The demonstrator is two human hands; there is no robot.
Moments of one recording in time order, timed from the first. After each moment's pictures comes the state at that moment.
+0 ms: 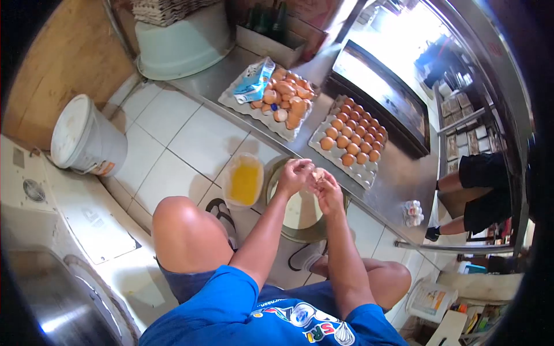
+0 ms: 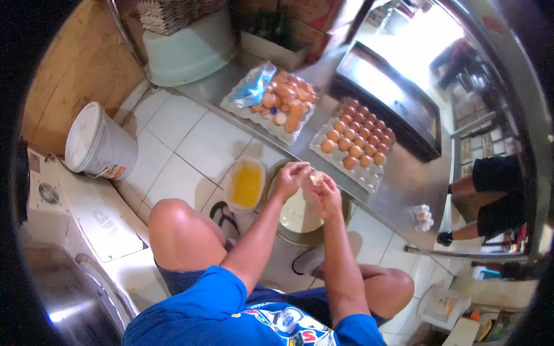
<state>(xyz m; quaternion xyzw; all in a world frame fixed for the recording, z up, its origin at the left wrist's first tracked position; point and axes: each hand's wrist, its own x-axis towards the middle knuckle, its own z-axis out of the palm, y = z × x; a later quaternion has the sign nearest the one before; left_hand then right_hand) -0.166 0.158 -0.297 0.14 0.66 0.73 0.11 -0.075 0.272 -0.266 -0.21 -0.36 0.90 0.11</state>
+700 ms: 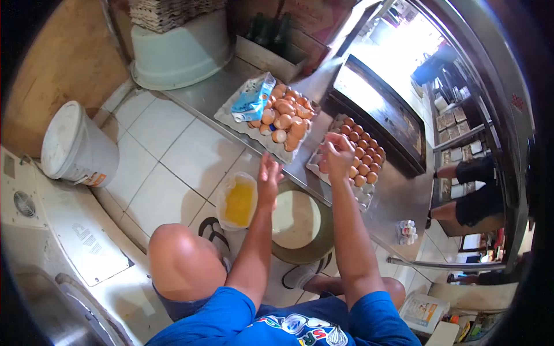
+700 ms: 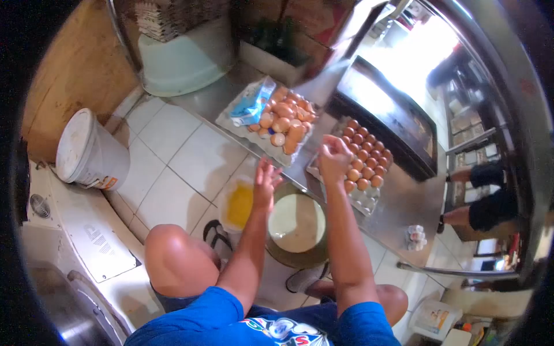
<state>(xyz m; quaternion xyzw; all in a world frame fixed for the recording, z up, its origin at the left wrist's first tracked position) -0.223 0.134 -0.299 -0.06 0.43 0.89 0.15 -0.226 0.307 -0.190 -0.22 -0.75 0.55 0.29</state>
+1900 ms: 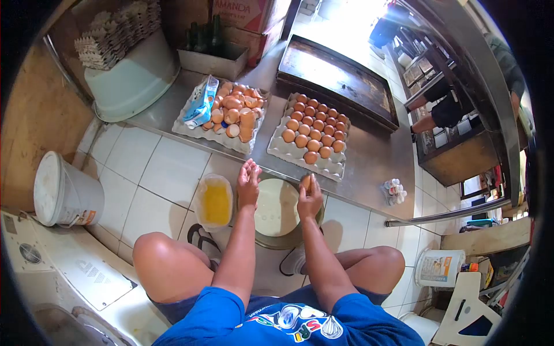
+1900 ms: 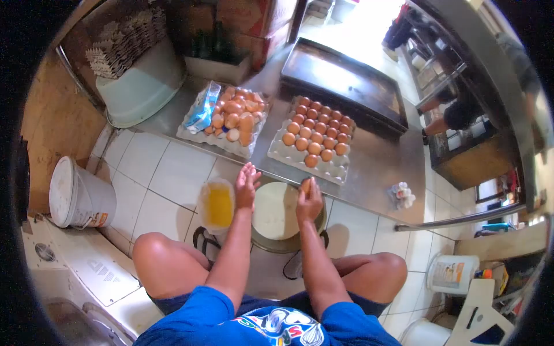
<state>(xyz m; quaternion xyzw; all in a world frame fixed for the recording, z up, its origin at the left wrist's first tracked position) -0.180 0.162 -0.302 0.00 0.55 0.81 0.20 -0.049 0.294 -0.298 -0.34 -0.77 0.31 0.44</state>
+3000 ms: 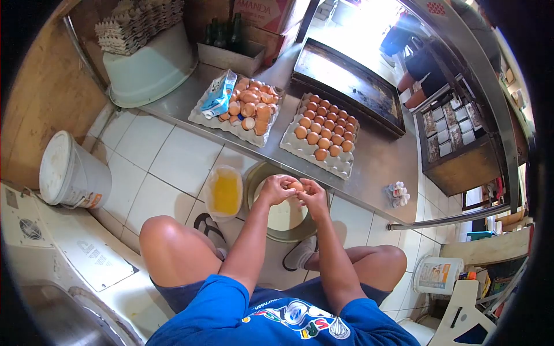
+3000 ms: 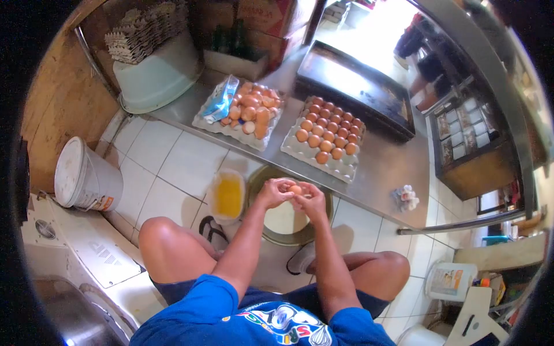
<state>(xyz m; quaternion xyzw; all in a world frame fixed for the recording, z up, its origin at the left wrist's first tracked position) -0.153 0.157 -0.303 0.28 0.66 0.62 0.32 -0.034 0.277 -0.268 -0.29 -0.64 0.70 0.13</state>
